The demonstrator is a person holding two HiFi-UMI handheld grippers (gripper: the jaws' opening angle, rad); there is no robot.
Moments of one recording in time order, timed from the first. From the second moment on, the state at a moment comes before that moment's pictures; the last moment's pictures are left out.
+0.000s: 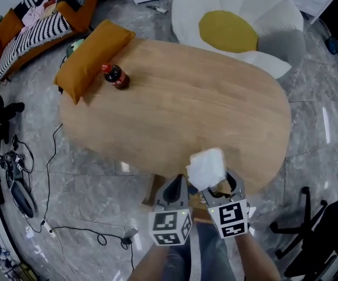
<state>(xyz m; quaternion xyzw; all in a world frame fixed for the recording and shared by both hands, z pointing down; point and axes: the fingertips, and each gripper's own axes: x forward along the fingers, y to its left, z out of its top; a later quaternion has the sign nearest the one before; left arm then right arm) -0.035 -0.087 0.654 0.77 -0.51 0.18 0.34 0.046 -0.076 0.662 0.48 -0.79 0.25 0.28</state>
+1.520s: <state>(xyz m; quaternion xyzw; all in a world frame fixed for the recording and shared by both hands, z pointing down) -0.094 -0.013 0.696 0.72 -0.54 0.21 0.39 -0.026 0.017 0.713 0.33 -0.84 0.28 0.33</state>
